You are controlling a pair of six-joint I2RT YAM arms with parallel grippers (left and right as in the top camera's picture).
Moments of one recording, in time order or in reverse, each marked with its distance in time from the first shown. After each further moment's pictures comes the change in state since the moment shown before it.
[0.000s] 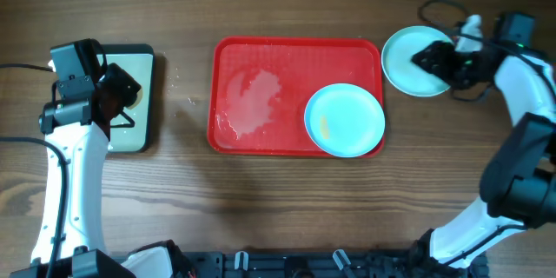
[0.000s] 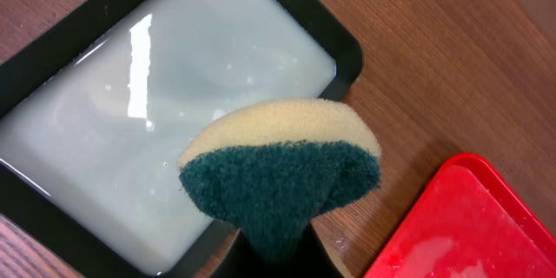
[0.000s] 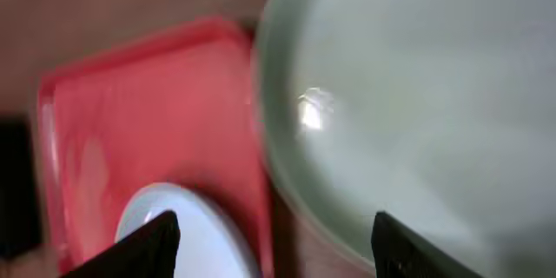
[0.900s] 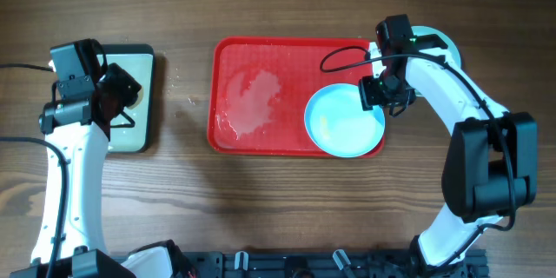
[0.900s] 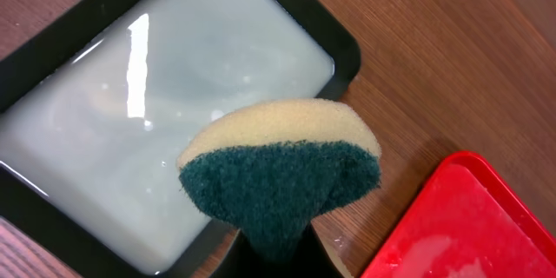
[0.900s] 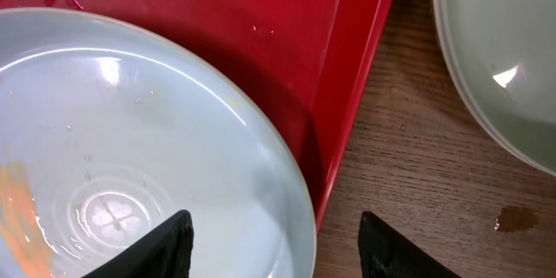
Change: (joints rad) left arm 0.000 0.000 0.000 0.000 0.011 0.000; right arm 0.433 0.000 0.000 -0.233 0.592 0.012
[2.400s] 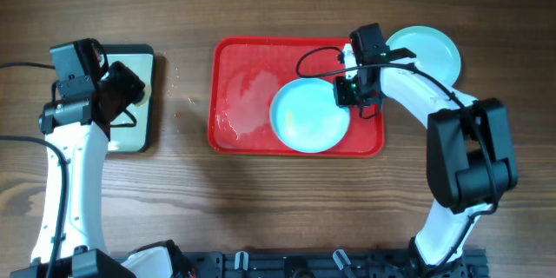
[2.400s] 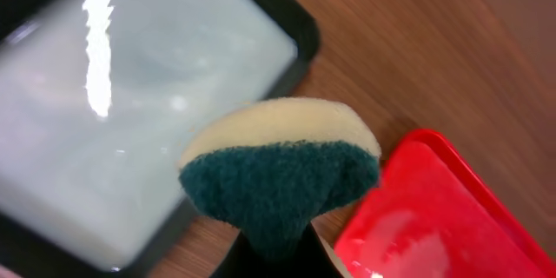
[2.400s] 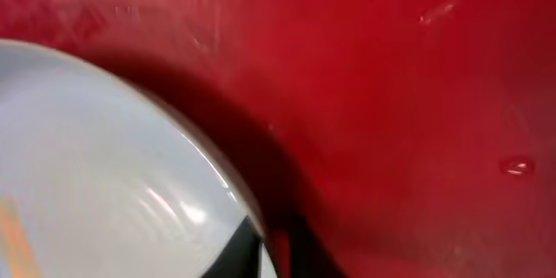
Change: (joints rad) left arm 0.000 0.001 0.000 0.011 0.131 0.000; right arm 0.106 0.081 -0.077 0.311 -0.182 0.157
